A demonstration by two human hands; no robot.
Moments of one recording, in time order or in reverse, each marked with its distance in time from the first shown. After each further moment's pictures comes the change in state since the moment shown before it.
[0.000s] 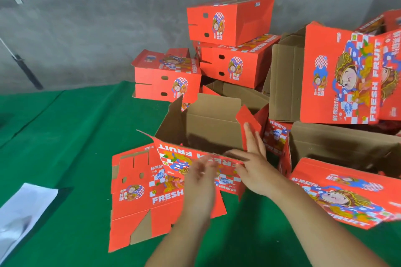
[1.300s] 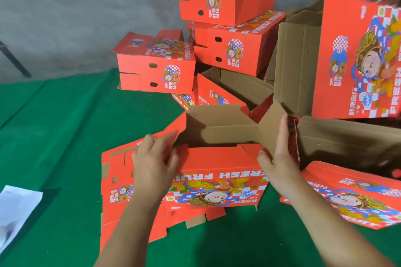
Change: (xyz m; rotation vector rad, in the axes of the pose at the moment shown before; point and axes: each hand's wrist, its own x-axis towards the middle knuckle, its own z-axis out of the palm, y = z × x) left_hand 0.116 -0.007 -0.074 0.910 0.115 0.705; right_hand 0.011 0.056 -0.001 0.299 0.366 0.219
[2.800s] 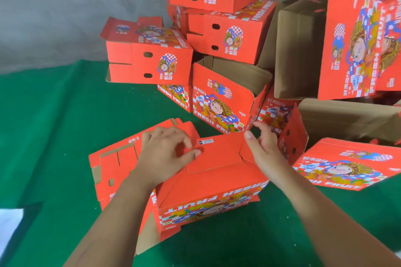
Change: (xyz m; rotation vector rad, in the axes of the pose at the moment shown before) left_hand 0.040 -0.062 -0.016 0.102 -0.446 0.287; right_hand -0.017 -0.043 0.065 0.019 -0.055 0.312
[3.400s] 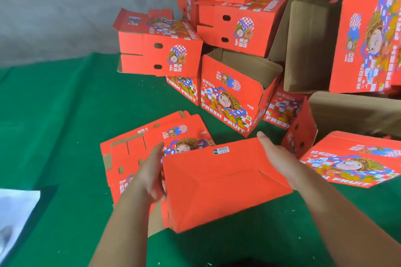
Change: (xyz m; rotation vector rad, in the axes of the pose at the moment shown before) left_hand -0.055 0.004 -0.003 -1.424 -0.166 -1.247; right_hand -0.014 -0.003 -0.007 -0.031 -0.159 0.529
